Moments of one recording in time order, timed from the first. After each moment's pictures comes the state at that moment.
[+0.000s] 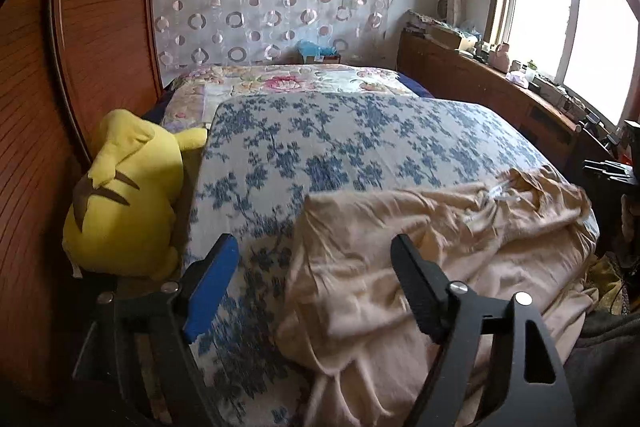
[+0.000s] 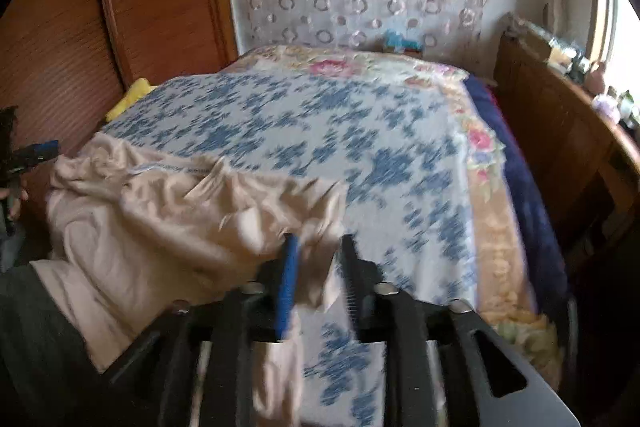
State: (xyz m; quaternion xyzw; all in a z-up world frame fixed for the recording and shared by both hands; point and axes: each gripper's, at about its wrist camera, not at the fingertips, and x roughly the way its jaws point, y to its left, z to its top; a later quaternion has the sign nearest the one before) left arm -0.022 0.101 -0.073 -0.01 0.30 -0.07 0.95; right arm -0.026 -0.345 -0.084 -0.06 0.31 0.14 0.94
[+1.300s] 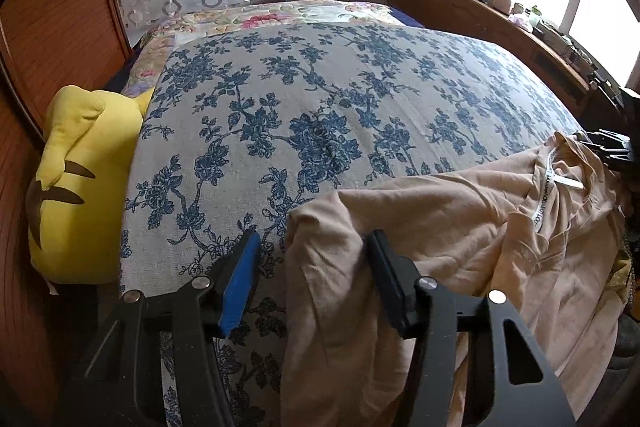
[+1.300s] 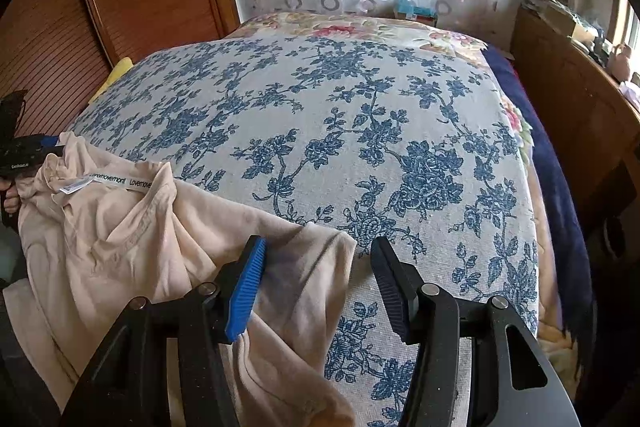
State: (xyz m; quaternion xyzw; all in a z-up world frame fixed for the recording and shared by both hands) left arm 0.072 0.080 -0.118 0.02 0.41 -0.09 0.91; right arm 0.080 -0.315 -0.134 -0.05 0.38 0.17 0.91
